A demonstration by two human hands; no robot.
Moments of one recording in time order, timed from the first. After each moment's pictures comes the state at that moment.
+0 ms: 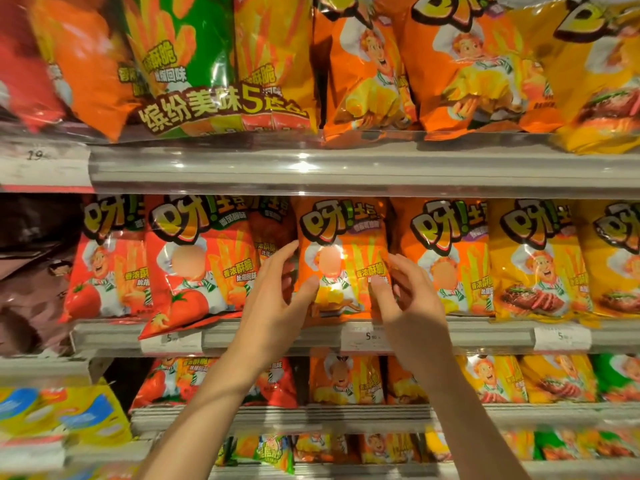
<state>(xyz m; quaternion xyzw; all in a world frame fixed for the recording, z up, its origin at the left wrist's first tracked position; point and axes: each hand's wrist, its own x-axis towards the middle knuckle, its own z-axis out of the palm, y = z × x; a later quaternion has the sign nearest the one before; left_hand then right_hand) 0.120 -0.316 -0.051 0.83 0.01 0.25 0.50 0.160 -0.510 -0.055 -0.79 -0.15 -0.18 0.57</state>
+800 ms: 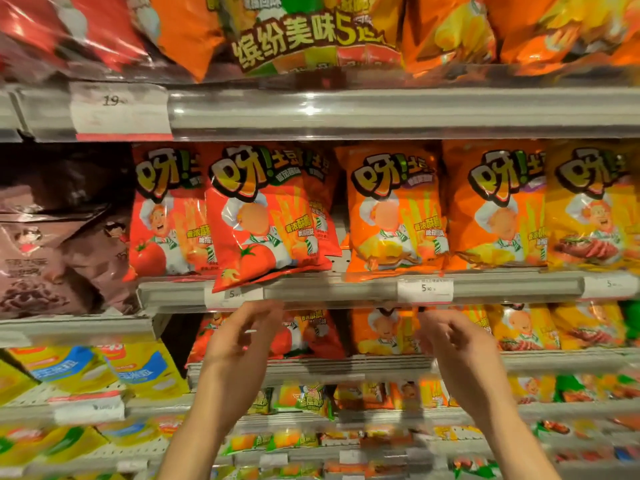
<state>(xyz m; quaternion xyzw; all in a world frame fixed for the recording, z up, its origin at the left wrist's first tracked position) -0.007 -0.243 -0.098 0.75 0.10 0.23 0.61 0.076 -0.508 -0.120 -0.82 -0.06 -0.05 0.57</state>
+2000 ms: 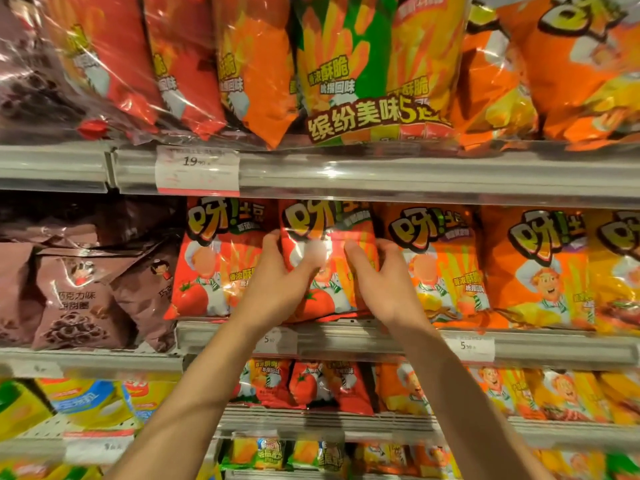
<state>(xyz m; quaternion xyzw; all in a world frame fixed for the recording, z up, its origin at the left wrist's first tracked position) 0.085 -0.194 -0.006 0.83 0.12 0.22 0.51 0.149 -0.349 -0.014 -0.81 -0.13 -0.05 0.57</state>
